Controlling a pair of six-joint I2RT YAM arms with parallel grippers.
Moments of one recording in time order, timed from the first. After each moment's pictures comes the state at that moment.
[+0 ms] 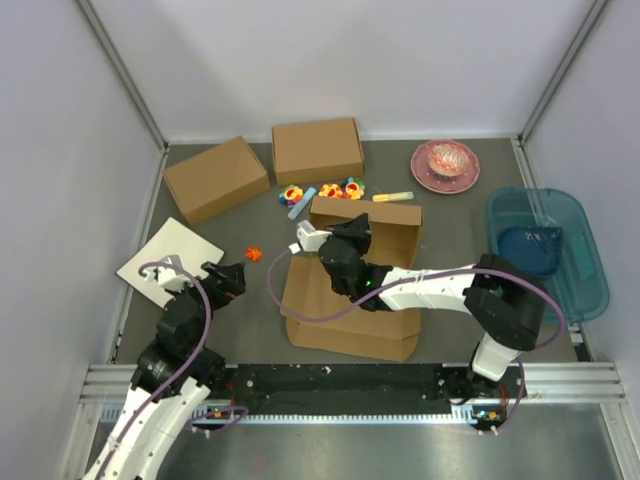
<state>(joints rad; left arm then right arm) -0.45 0.08 0.38 -0.49 -0.40 -0.73 1.10 1.68 0.95 0.44 1.10 -1.12</state>
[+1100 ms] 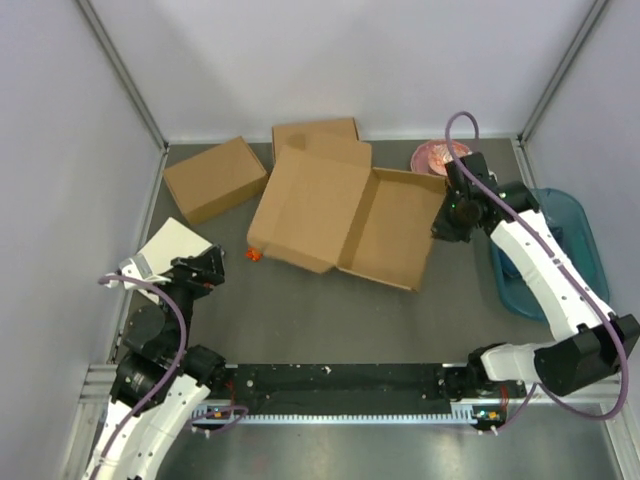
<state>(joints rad) -0.45 0.09 0.57 -0.41 -0.48 -0.62 0.35 1.31 1.40 -1.11 0.16 0.68</state>
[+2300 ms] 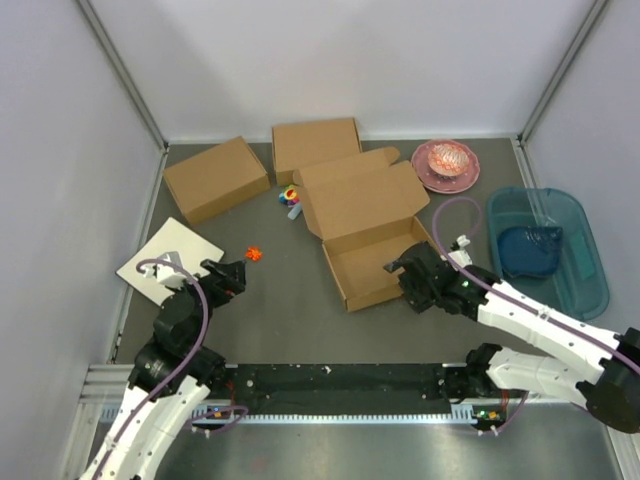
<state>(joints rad) -0.45 0.09 0.41 -0.48 -0.36 -0.75 0.83 1.03 0.73 -0.67 0.40 1.72</state>
